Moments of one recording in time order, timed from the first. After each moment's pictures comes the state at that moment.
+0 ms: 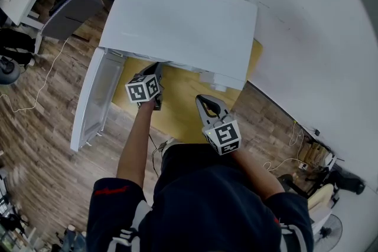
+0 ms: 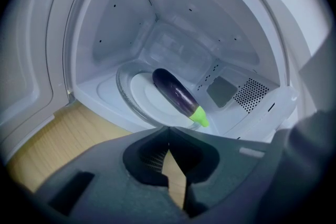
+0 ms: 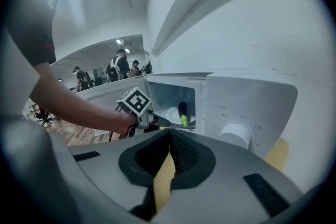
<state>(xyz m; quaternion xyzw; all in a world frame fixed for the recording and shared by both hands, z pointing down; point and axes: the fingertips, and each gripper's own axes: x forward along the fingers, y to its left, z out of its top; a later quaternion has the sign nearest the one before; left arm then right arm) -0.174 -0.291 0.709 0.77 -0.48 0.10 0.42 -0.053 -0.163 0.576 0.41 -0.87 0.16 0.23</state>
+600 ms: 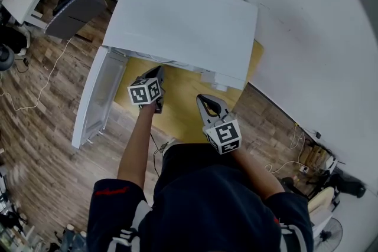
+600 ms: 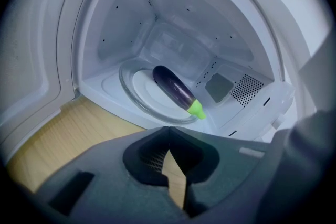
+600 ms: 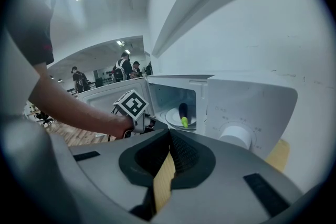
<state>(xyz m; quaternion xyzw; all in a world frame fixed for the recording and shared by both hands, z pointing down) -0.175 -0.276 0.710 0.76 -0.47 0.11 0.42 -0.053 -0.163 0.573 0.41 -0.87 0.16 0.22</state>
